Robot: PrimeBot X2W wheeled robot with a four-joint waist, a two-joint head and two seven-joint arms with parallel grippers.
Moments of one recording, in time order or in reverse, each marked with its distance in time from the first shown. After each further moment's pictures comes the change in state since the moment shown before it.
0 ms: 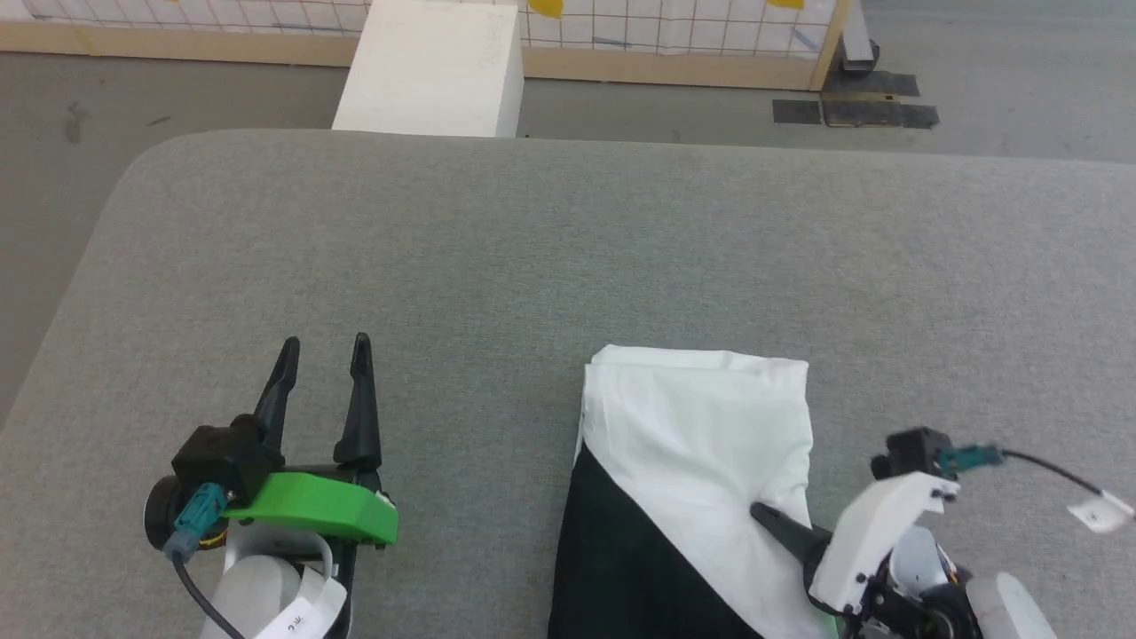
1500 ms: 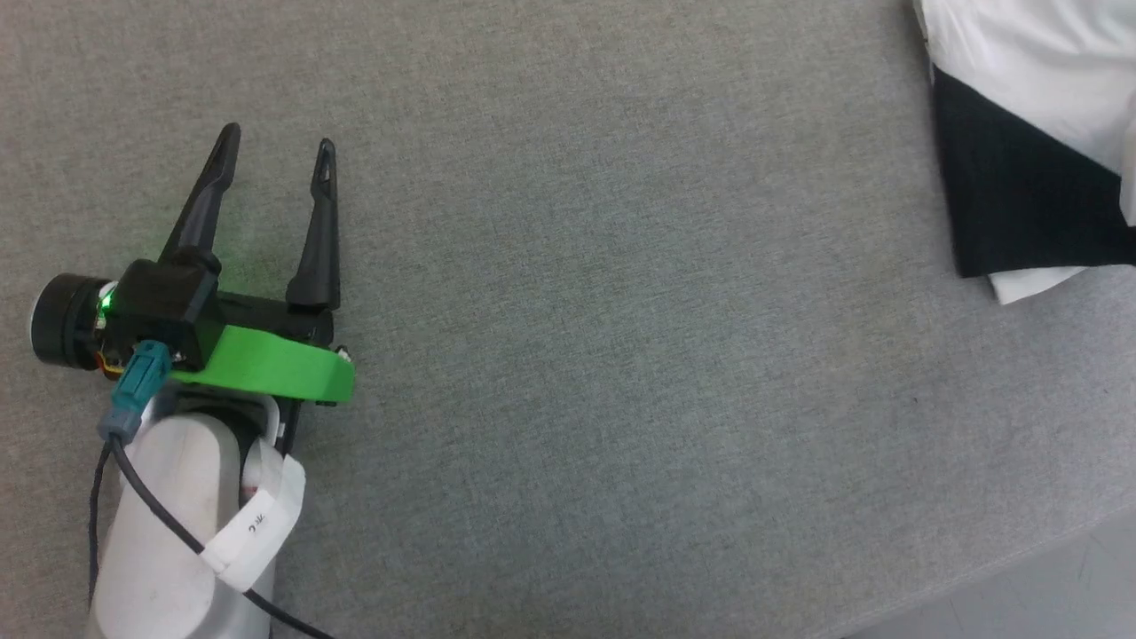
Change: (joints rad) left arm -0.219 0.137 -0.056 -0.220 0.118 0.001 0.113; right arm -0.813 -0.342 -0.174 0.472 -0.878 0.000 -0.323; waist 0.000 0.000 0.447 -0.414
